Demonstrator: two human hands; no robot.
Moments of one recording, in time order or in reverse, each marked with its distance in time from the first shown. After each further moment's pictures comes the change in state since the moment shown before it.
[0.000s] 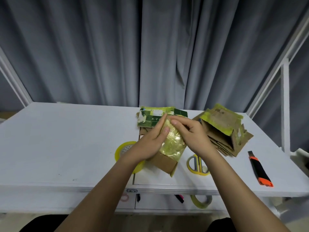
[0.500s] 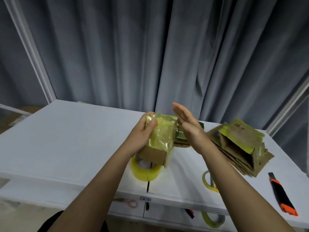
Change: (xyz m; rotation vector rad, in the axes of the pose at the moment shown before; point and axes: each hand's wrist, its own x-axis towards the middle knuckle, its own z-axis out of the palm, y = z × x) left_hand -0.010 -0.023 -0.075 -0.237 0.357 -0.049; right_hand 0.050 -0.015 0.044 0.300 -0.259 0.026
